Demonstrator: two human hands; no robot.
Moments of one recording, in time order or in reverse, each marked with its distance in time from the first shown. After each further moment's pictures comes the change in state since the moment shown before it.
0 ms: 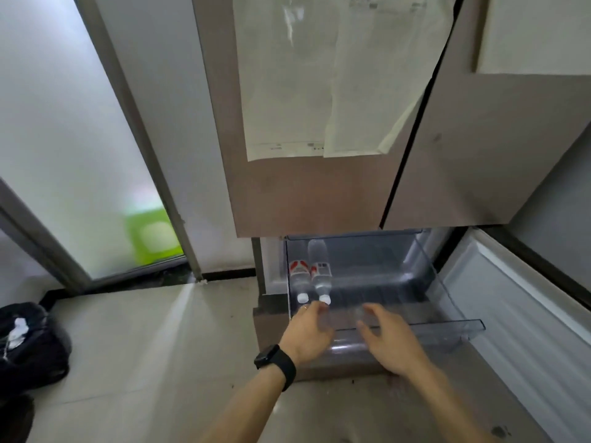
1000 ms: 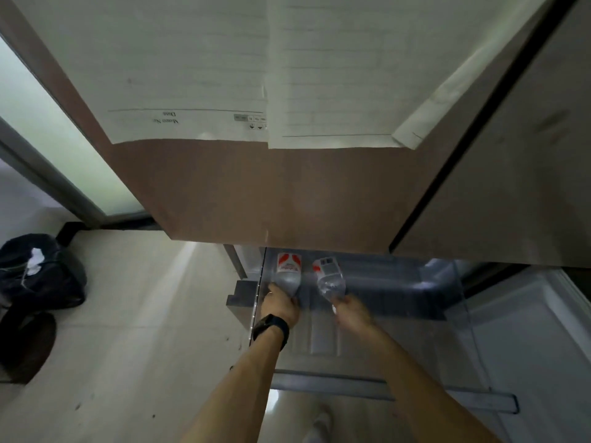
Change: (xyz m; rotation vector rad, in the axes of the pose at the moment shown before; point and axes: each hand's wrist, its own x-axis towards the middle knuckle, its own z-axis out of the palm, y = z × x) left_hand 0.171 -0.033 0.041 -0.075 0.144 -0.739; right_hand 0.214 0.068 0.064 0.330 -0.357 0.402
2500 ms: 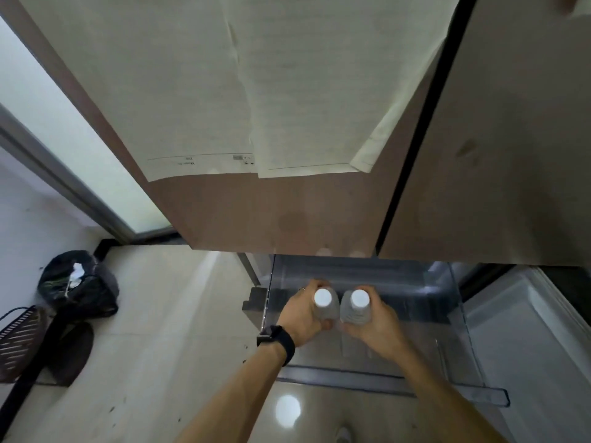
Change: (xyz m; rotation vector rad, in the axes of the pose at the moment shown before) left_hand -0.067 0.016 -0.016 0.060 -0.029 0.574; right_hand -0.063 0.018 -0.048 -0.091 0.108 -0.467
